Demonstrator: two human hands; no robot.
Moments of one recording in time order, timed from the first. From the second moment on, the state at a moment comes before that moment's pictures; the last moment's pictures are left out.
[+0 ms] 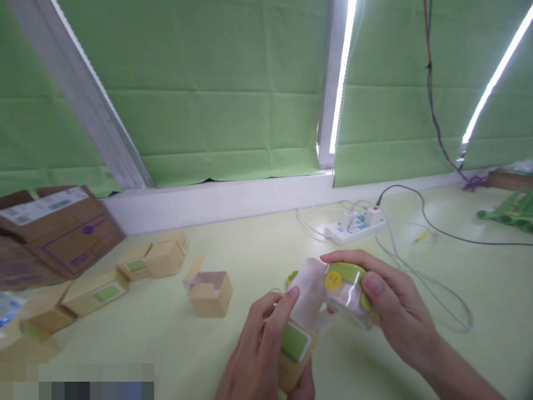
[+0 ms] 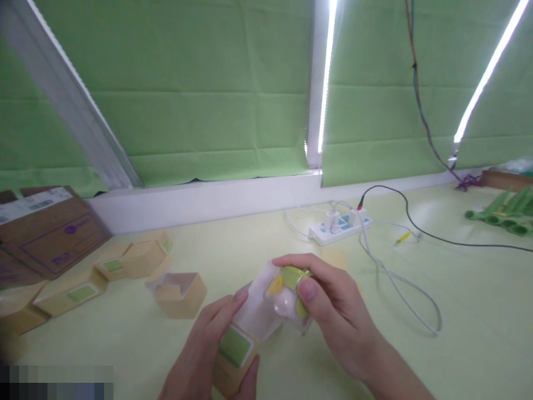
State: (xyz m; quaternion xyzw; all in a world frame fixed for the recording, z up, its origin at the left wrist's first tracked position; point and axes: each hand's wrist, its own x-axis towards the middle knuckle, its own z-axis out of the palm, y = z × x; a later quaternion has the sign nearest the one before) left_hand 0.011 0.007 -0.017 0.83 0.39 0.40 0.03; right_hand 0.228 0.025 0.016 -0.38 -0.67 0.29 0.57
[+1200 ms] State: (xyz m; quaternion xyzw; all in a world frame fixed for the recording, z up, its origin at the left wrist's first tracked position) left_hand 0.016 0.004 -0.017 0.81 0.38 0.46 0.03; right_hand 0.229 0.028 0.023 -0.29 -0.77 0.26 0.51
